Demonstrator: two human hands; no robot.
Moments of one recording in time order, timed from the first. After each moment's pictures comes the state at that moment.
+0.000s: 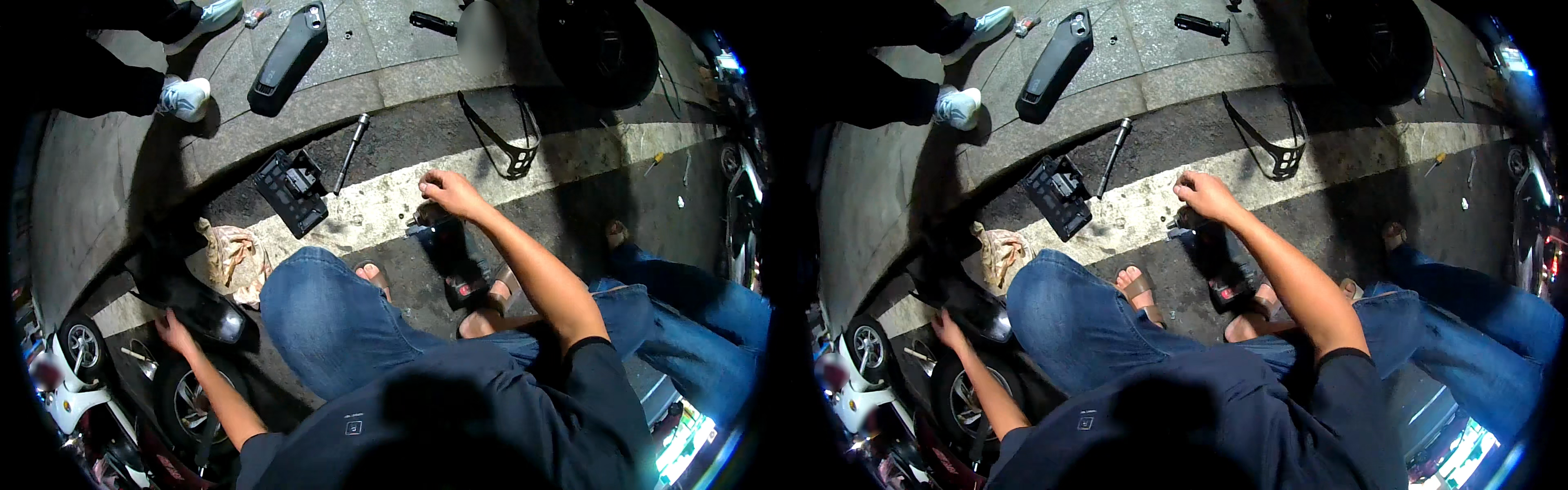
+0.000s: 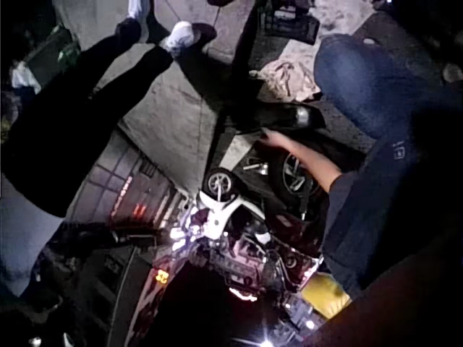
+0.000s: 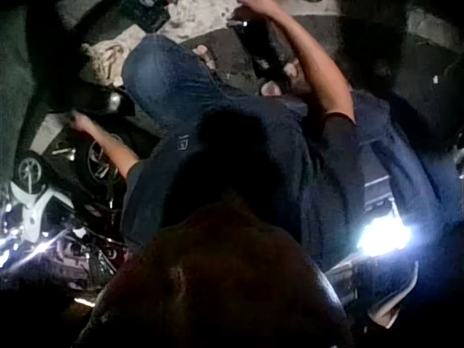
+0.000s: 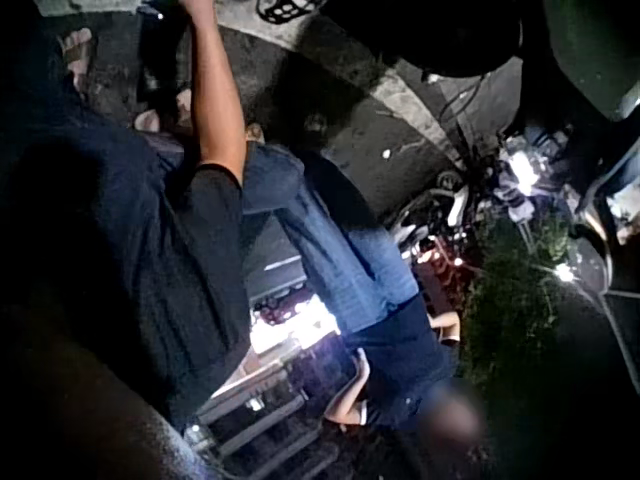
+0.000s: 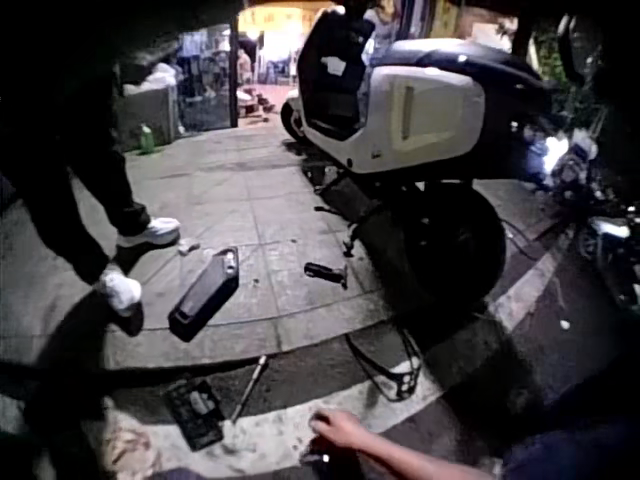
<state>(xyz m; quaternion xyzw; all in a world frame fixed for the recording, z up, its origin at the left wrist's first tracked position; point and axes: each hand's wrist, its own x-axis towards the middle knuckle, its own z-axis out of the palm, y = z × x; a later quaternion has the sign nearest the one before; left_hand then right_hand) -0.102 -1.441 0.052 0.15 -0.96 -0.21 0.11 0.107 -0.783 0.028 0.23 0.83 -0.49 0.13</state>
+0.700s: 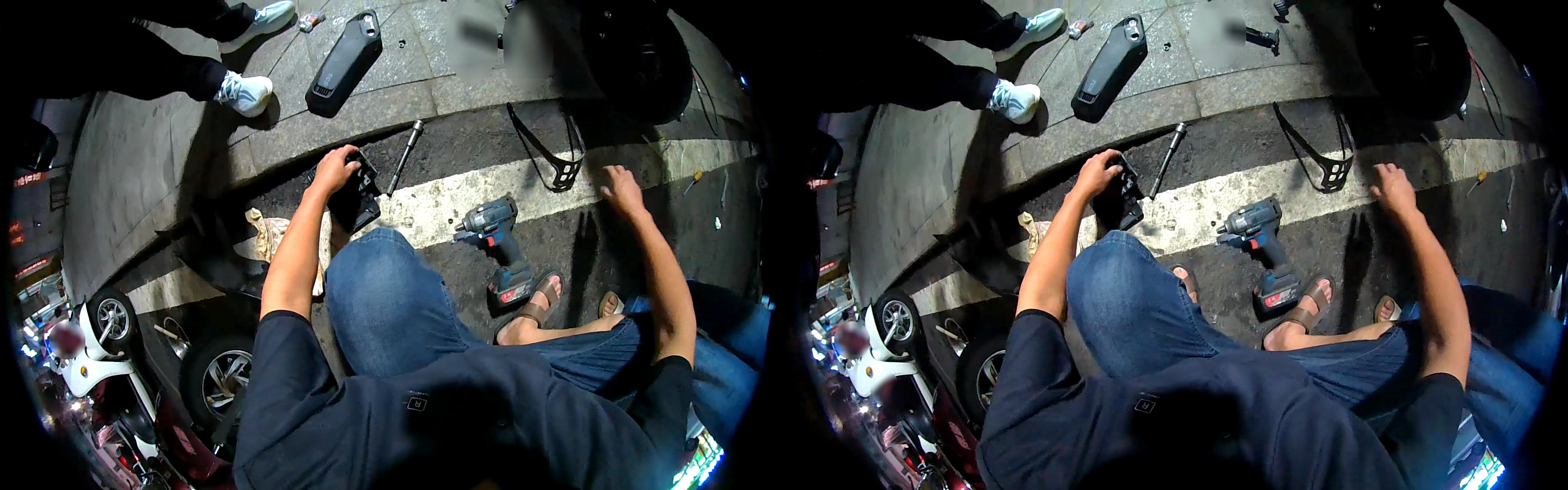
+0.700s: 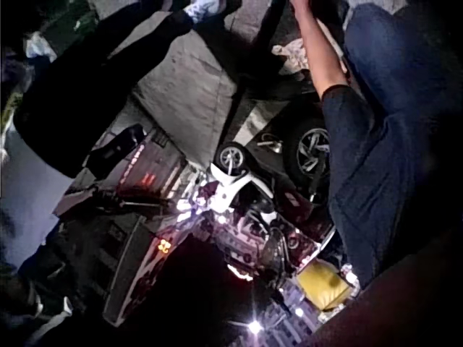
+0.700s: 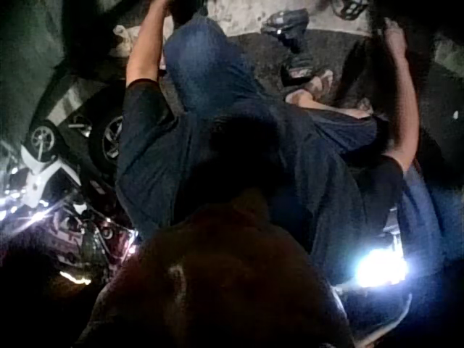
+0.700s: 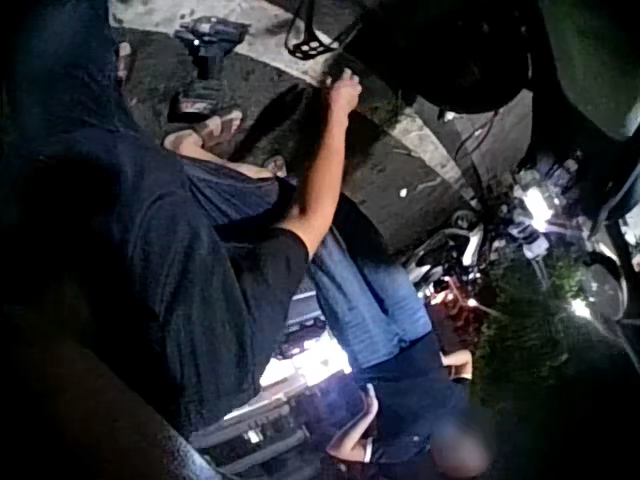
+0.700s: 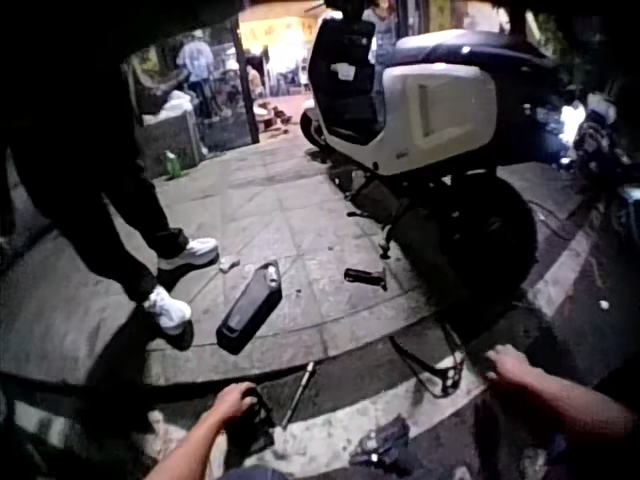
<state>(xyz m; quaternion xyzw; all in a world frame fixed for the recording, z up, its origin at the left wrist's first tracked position) -0.179 -1.043 -0.044 -0.37 -0.88 -0.20 -0.23 0.249 -0.572 0.092 0.27 0.95 0.01 0.18</state>
